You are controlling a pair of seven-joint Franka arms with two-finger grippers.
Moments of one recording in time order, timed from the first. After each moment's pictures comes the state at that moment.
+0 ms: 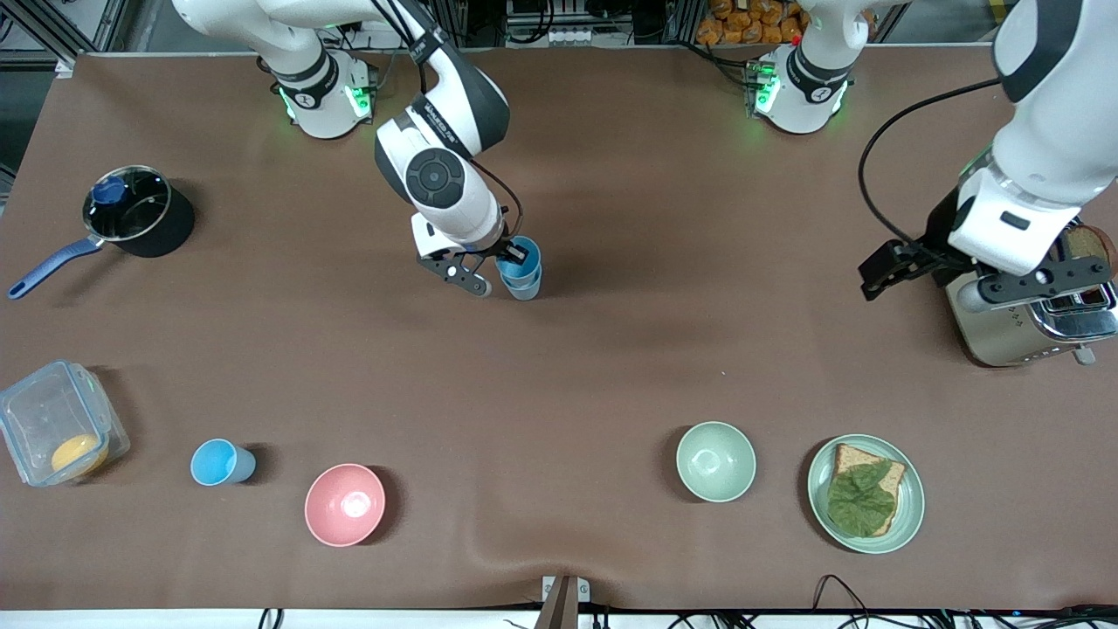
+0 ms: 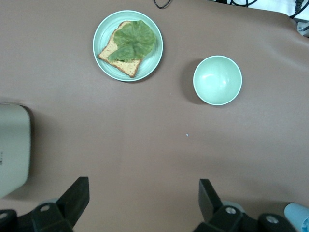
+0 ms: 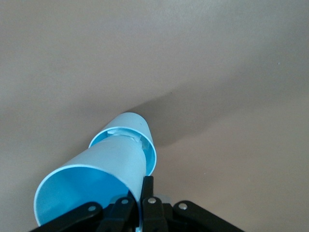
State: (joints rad) left arm 0.15 0.08 -0.37 -1.59 0.04 1.78 -0.38; right arm 0.63 0.35 0.08 -1.91 0.21 2.16 1.11
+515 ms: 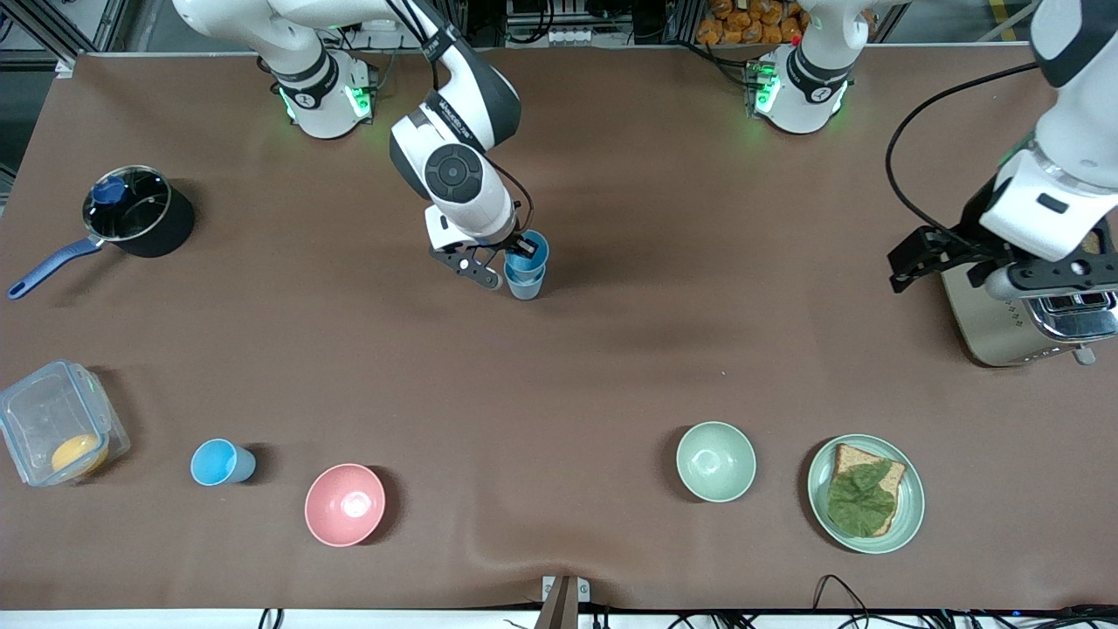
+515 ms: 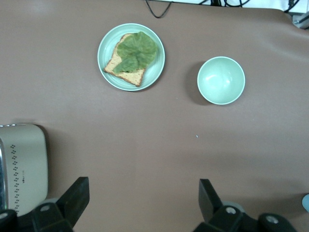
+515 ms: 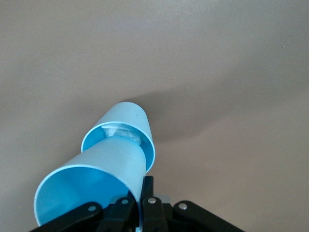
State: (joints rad) left arm 0.13 0.07 -0.31 -1.57 0.04 1.77 -0.25; right arm 0.66 0.36 0.08 -1.91 0.21 2.16 1.15
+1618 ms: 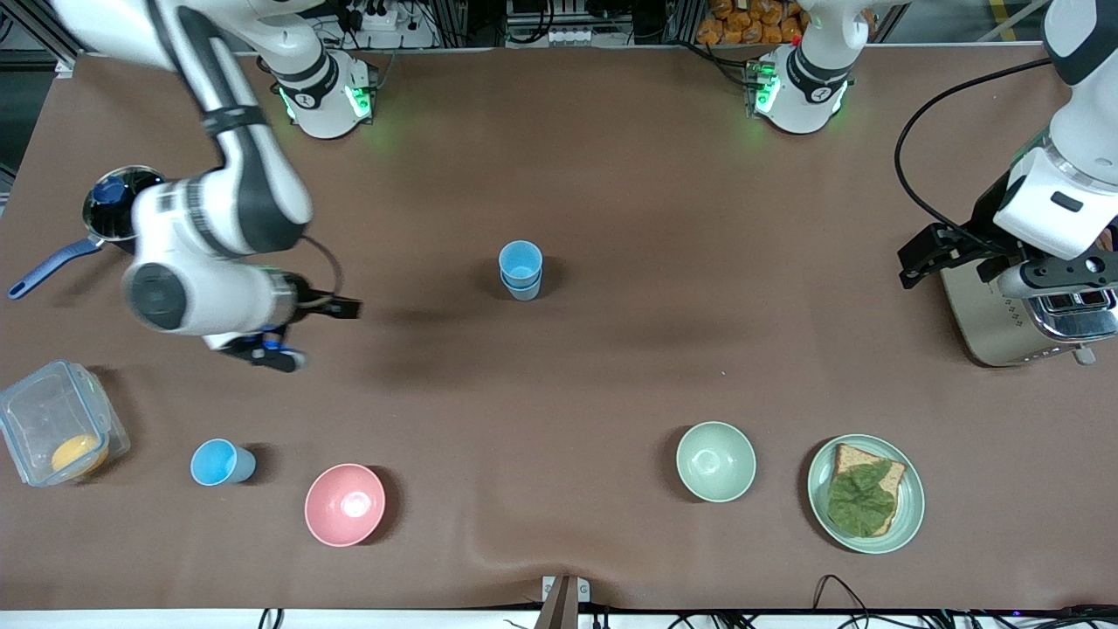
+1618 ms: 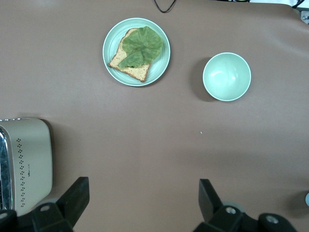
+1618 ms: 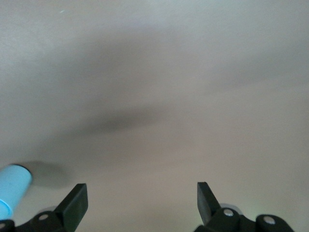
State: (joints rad) left arm 0.13 0.06 -0.29 -1.57 0.04 1.75 -0.25; right arm 0.11 0.31 0.03 -1.76 0.13 1.73 0.33
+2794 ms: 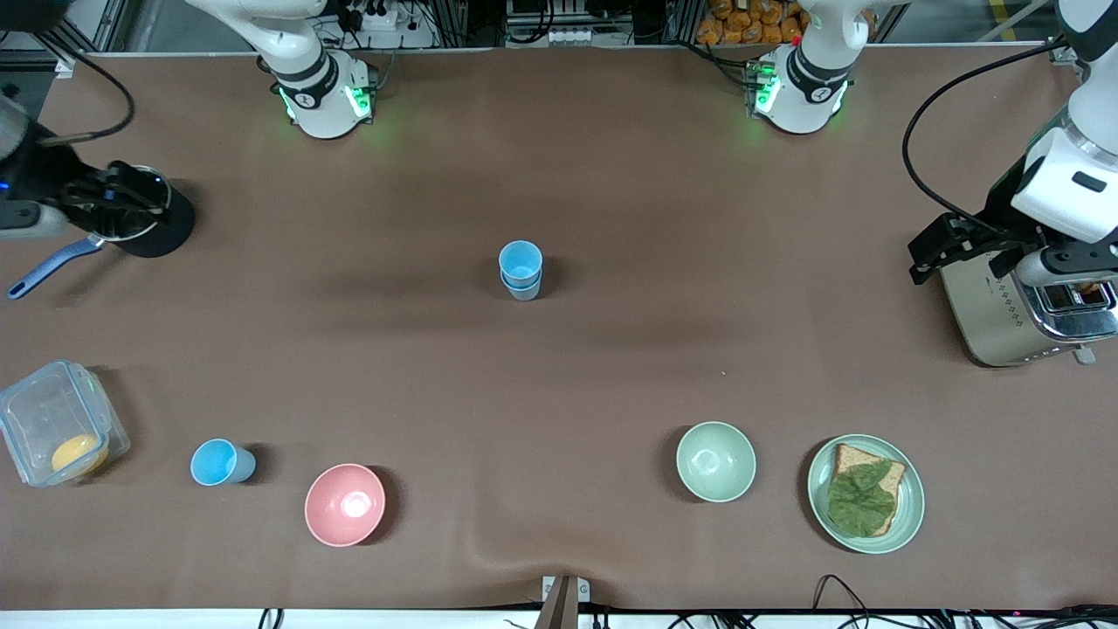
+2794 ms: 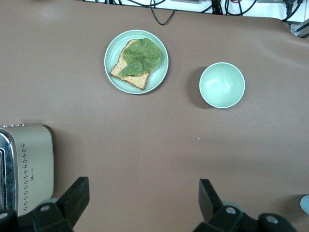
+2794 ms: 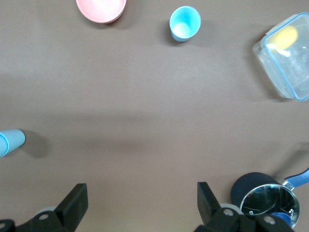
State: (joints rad) left arm 0.13 0.05 -0.29 -1.54 0.04 1.74 -0.25; right arm -0.13 -0.09 0.10 -1.70 0.03 1.60 -0.07
